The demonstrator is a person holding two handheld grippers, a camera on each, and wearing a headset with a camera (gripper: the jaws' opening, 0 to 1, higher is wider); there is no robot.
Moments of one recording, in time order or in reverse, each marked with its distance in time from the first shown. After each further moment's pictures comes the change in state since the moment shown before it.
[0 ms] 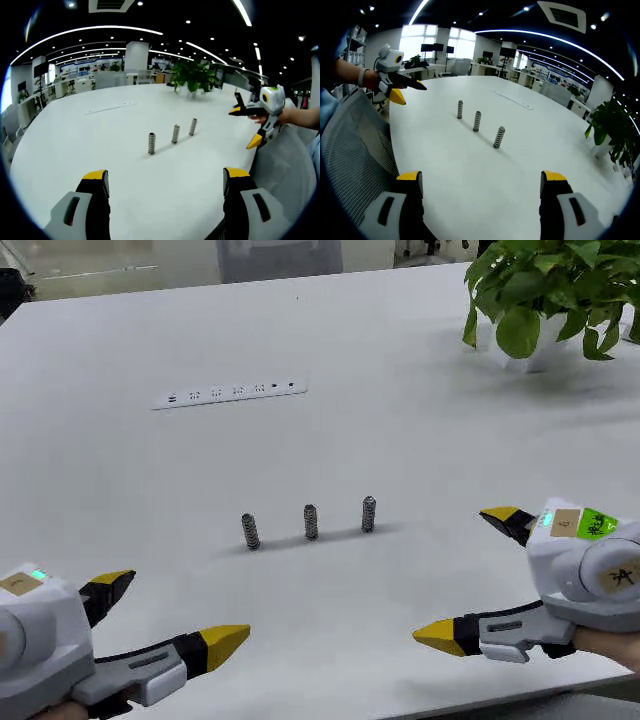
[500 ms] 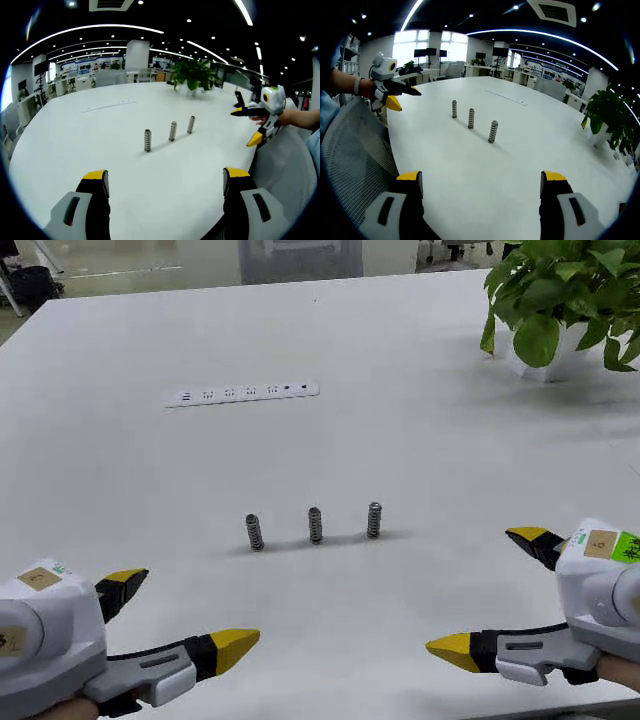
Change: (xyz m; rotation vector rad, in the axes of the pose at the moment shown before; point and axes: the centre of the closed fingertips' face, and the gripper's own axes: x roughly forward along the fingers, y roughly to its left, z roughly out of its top) left arm -0.001 -0.006 -0.007 -0.012 0.012 0.003; right arm -0.008 -0.006 -0.011 0.074 -0.013 -0.021
